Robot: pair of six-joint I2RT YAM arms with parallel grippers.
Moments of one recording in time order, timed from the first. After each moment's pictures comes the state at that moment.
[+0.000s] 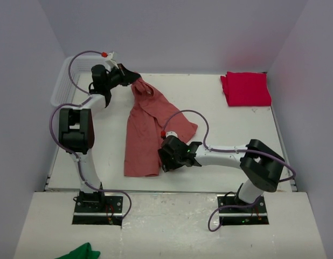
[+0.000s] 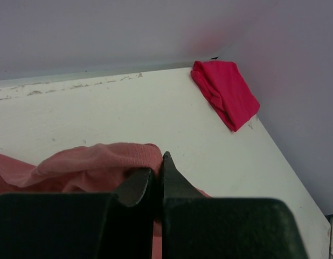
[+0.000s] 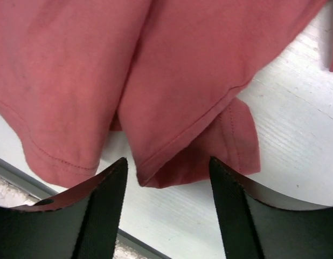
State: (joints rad) left arm -0.03 2.03 1.43 0.52 0.73 -0.57; right arm 1.05 1.63 0.91 -0.31 0.09 0.63
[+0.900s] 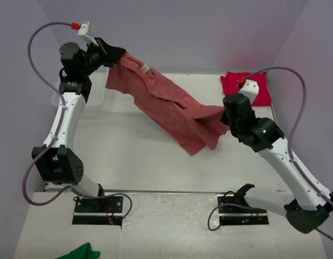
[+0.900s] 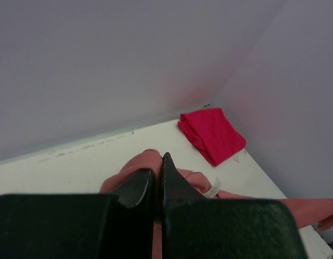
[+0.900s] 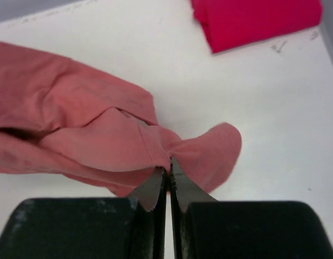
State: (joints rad) left arm -0.01 1.61 1.55 0.12 0.64 -0.49; right arm 0.66 1.12 1.31 -0.87 0.65 0.60
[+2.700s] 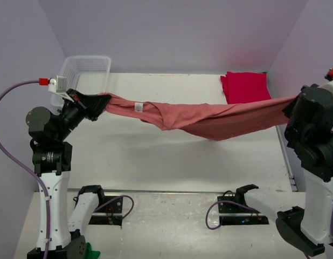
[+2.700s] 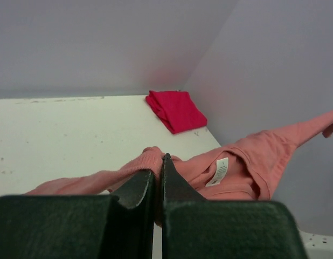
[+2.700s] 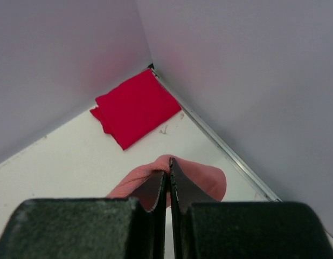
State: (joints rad) left arm 0.10 0.79 1.16 -0.25 0.66 -0.57; right arm 0.27 1.04 1.86 -1.17 0.85 0.40
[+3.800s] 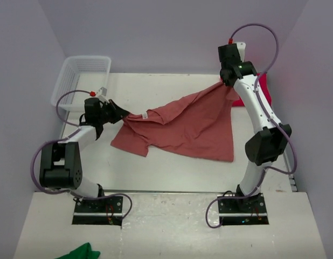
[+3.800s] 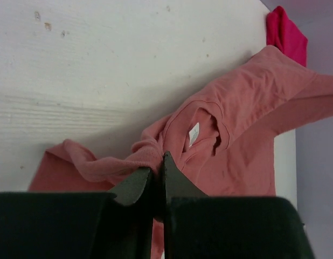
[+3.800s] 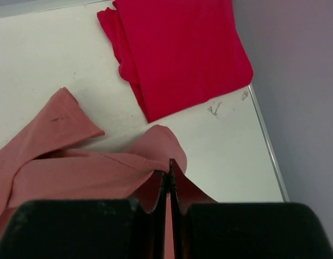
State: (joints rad) left arm 0.01 1.49 0.76 0.23 0.49 -0.64; right arm 0.26 1.85 2.00 -0.95 0.65 0.24
